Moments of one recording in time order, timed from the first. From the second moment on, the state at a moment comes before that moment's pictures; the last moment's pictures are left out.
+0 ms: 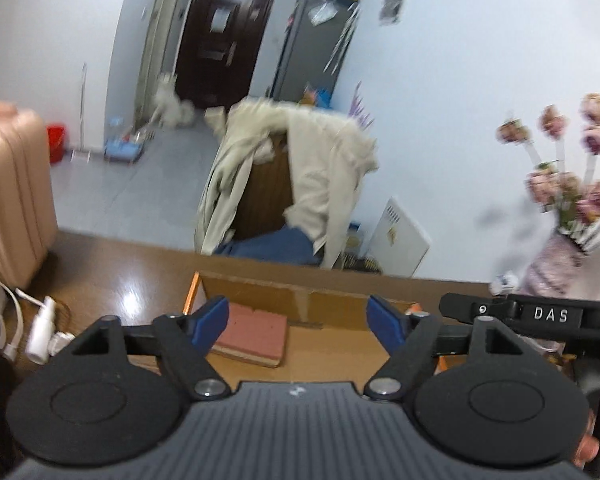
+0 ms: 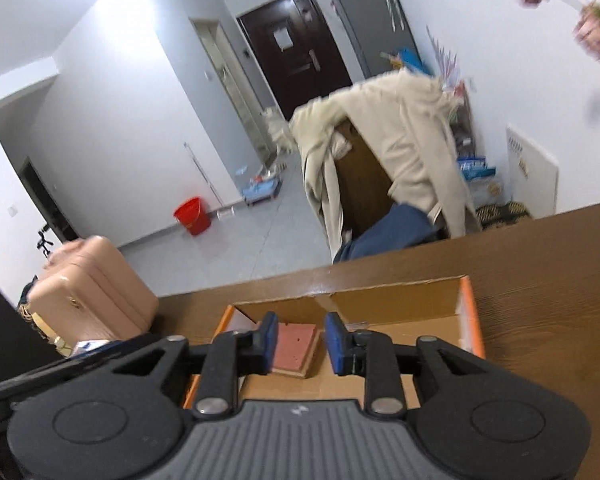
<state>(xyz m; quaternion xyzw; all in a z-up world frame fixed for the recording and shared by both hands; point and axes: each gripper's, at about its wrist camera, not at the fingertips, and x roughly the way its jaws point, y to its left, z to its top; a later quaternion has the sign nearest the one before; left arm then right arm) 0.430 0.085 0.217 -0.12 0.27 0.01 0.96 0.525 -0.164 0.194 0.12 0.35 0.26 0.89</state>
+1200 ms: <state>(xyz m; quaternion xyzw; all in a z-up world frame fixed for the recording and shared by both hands) 0.055 0.012 0.068 -0.01 0.18 -0.03 0.98 0.072 -0.240 0.062 -0.06 0.14 0.18 0.97</state>
